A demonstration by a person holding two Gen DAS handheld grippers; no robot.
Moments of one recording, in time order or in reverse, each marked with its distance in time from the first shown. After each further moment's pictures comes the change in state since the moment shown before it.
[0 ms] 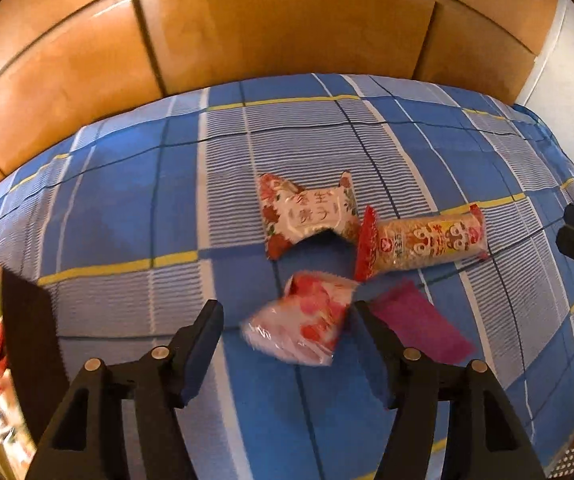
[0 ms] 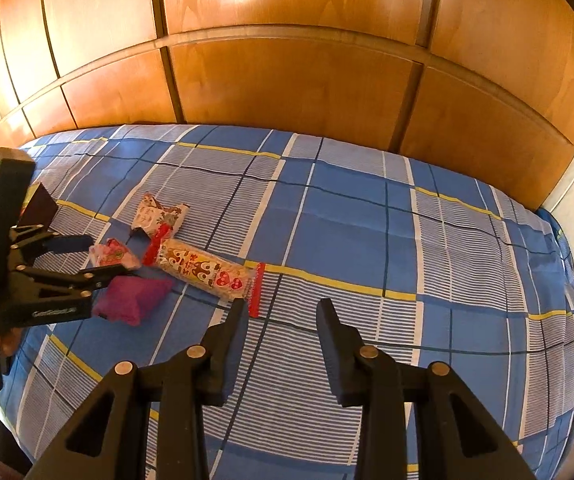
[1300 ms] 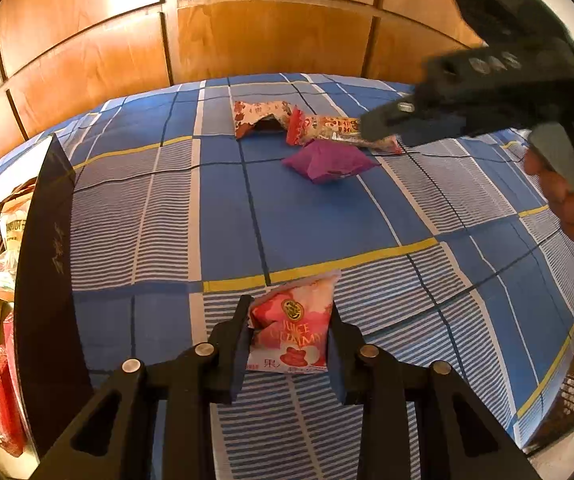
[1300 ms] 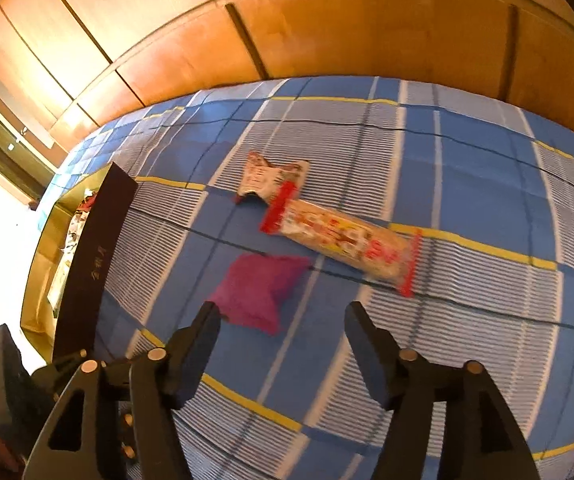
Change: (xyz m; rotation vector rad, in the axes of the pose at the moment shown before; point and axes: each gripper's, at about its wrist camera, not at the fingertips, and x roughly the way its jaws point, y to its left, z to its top) left arm -0.060 -0.026 -0.143 -0.009 -0.154 -0.060; right arm 0.043 0.057 0.008 0.045 0.166 0.344
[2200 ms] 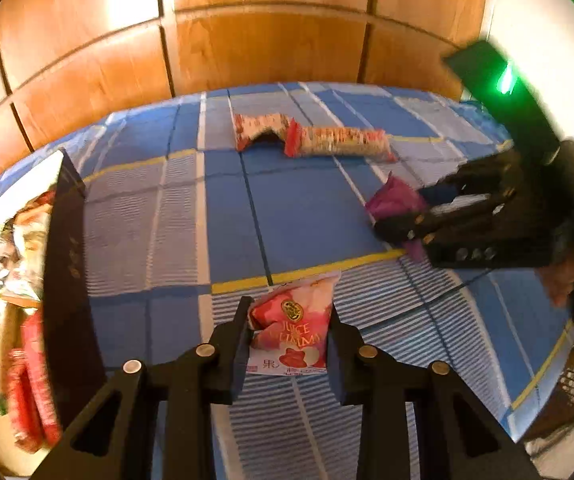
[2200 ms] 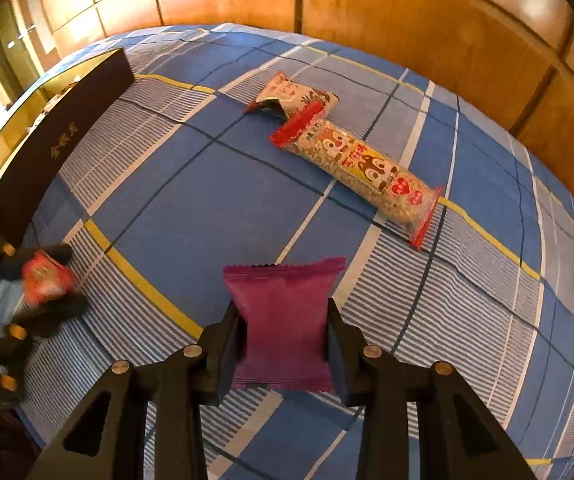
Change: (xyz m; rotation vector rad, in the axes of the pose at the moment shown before) left arm -0.027 -0.003 0.000 0.031 -0.031 0.022; right arm 0.022 0.020 -0.069 -0.293 0.043 -0.213
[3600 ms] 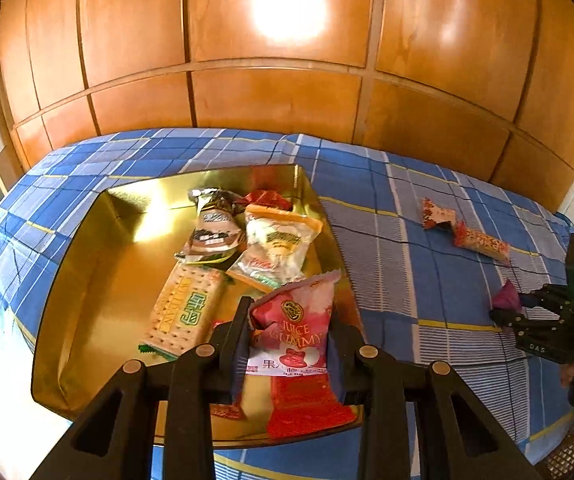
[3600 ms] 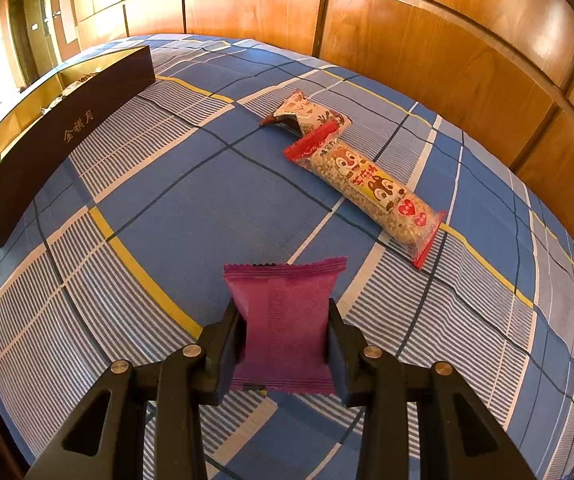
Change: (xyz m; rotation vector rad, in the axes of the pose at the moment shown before) left arm -0.093 0.132 -0.020 -0.354 -0.100 0.287; right arm -0.005 0.012 -0.010 -0.092 -0.085 -0.040
